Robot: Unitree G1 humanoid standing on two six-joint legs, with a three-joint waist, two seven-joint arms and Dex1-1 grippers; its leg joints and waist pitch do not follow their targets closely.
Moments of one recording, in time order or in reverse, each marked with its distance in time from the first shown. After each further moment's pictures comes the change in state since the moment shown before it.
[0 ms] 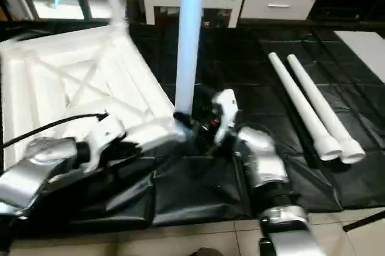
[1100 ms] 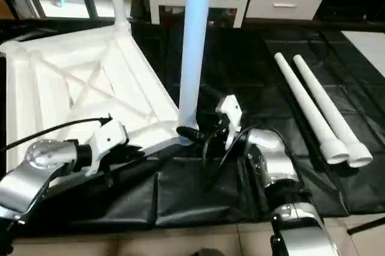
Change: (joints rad) left arm 0.046 0.056 -0.008 -0.024 -0.007 -0.105 -0.077; right arm -0.007 -0.113 0.030 0.061 0.012 -0.069 0.299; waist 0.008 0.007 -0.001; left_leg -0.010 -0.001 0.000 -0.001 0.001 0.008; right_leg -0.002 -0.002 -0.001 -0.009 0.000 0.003
